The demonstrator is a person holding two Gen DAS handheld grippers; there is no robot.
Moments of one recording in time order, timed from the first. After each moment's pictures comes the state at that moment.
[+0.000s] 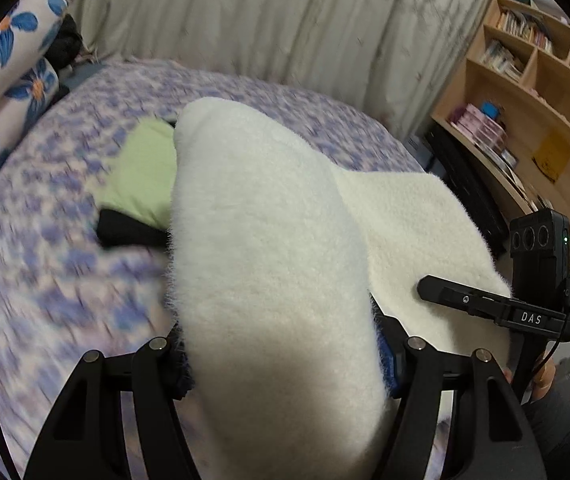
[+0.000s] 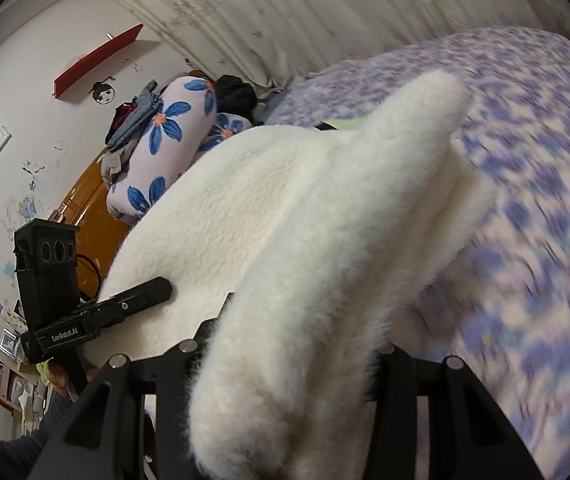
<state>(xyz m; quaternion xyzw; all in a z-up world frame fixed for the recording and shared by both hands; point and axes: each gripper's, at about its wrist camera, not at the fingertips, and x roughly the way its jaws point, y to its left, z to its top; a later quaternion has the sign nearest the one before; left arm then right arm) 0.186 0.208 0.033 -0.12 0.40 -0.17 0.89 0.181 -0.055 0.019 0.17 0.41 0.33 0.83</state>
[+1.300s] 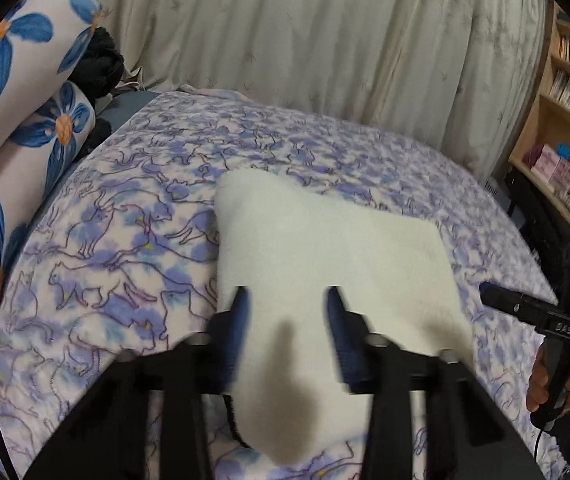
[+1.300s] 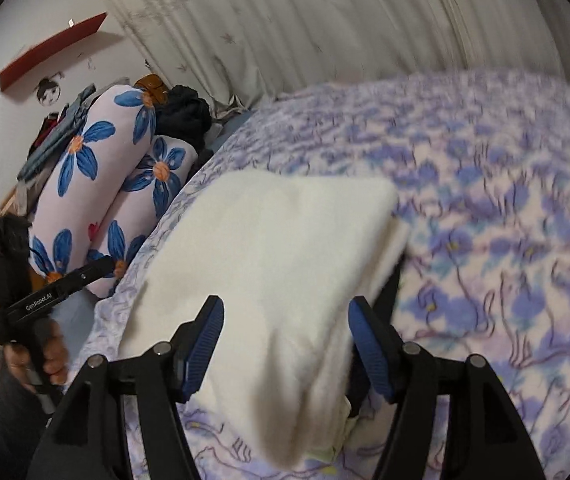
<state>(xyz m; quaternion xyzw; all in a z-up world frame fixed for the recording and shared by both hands) 0.439 0.350 -0.026 -0.09 0.38 -0.09 0.92 0.412 0.043 -0.014 0.09 0.38 0.25 0.89</state>
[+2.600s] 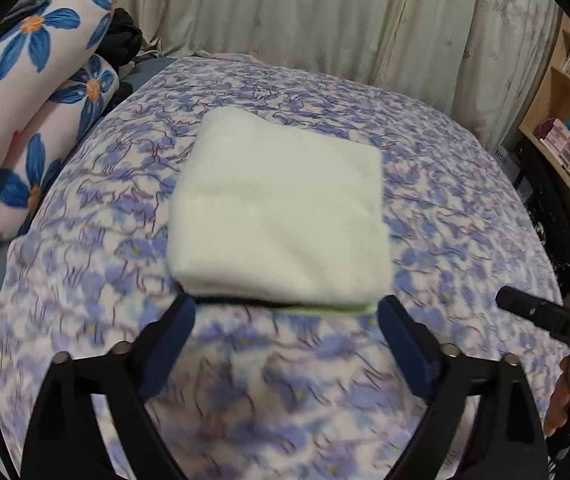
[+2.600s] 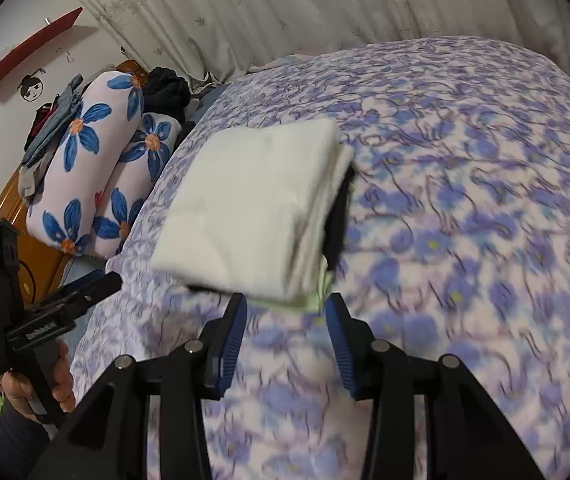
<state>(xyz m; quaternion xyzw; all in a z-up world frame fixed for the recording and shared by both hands) 0.284 0.253 0.016 -0.10 0.44 -0.04 0.89 0.265 -0.043 0.018 0.11 0.46 0.20 0.86</state>
